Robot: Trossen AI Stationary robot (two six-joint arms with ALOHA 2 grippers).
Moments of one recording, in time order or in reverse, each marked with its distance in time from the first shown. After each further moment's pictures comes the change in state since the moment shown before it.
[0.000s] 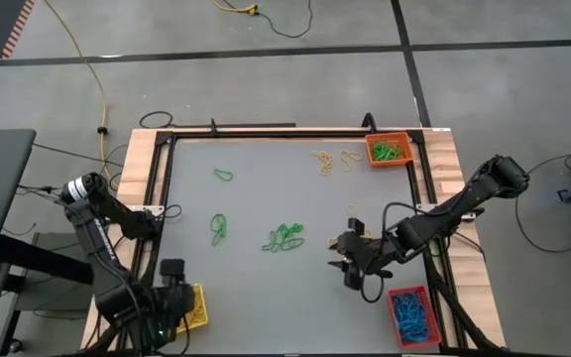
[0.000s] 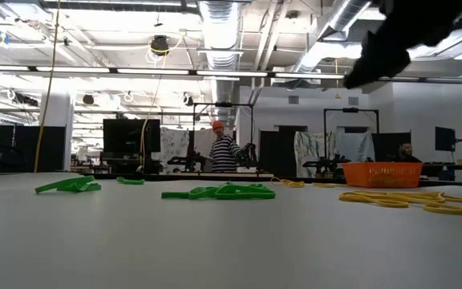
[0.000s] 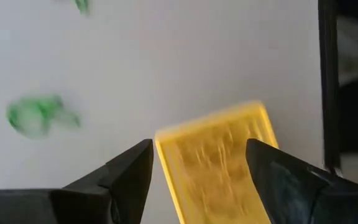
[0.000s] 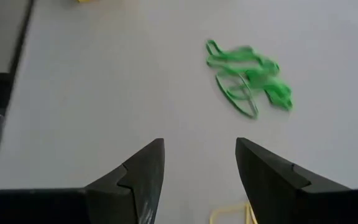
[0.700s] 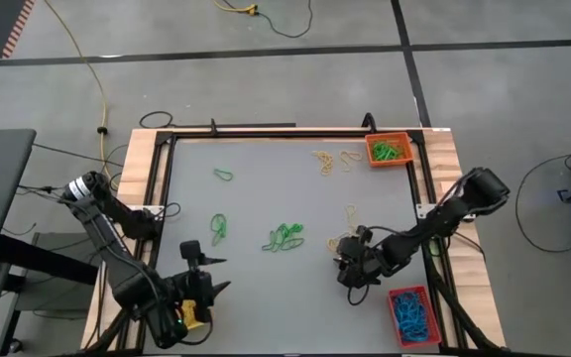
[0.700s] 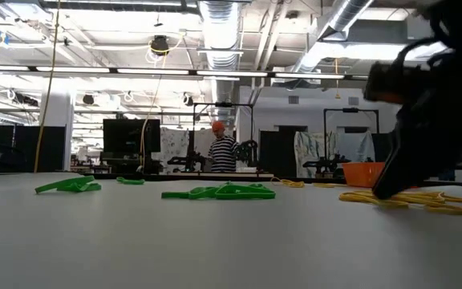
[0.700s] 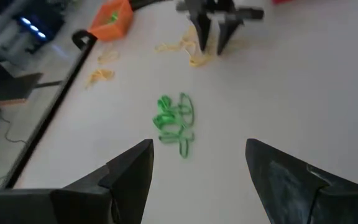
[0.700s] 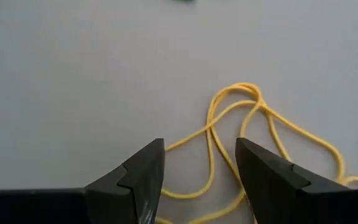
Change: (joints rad) left arm 0.121 0.000 0.000 0.147 -0.567 0.153; right arm 0.027 0.274 -0.173 0.141 0.129 0.307
